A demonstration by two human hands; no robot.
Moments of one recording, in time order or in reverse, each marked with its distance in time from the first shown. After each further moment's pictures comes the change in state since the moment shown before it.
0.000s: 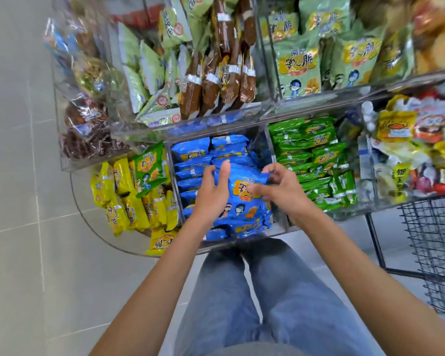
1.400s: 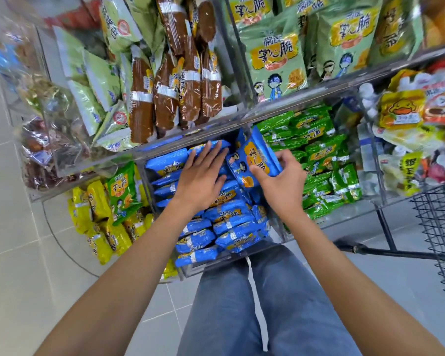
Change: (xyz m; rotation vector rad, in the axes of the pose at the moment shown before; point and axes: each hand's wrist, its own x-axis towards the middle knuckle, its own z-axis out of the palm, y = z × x) left_hand 0.109 -0.001 0.008 1.232 -0.115 0.634; right_hand 0.054 0.016 -0.016 -0.283 0.559 -0.241
